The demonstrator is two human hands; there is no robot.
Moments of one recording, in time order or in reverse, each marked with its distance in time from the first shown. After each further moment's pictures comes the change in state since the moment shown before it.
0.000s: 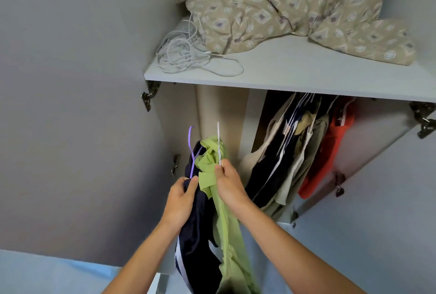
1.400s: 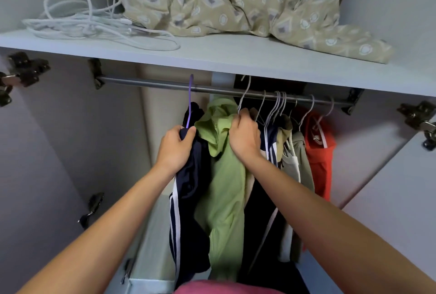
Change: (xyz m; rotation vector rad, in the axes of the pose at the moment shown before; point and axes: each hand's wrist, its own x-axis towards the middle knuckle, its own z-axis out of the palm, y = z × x) left_hand 0.240 0.056 0.188 0.052 0.081 0.427; right_hand 0.250 0.051 -0.172 -0.432 0.628 -0.339
